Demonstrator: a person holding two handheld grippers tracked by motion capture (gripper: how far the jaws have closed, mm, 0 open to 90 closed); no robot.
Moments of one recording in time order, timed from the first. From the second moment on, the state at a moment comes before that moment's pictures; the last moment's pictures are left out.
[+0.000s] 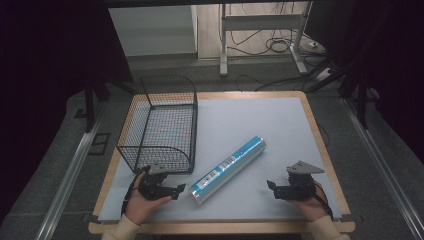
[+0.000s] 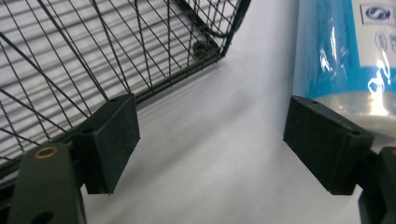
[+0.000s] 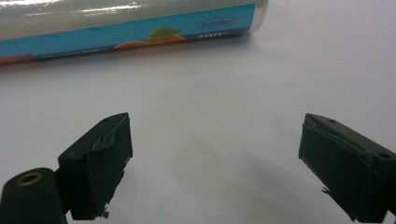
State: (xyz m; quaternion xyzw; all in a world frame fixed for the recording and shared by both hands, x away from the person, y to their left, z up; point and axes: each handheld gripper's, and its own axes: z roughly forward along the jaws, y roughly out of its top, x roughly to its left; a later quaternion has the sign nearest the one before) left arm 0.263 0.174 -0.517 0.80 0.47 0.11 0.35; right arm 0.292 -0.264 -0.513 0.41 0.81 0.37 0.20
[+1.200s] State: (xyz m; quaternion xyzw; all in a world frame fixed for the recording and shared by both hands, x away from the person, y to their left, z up) left arm 0.248 0.152 -0.488 0.81 0.44 0.10 0.37; right arm 0.277 -0.263 -0.511 0.38 0.81 0.38 0.21
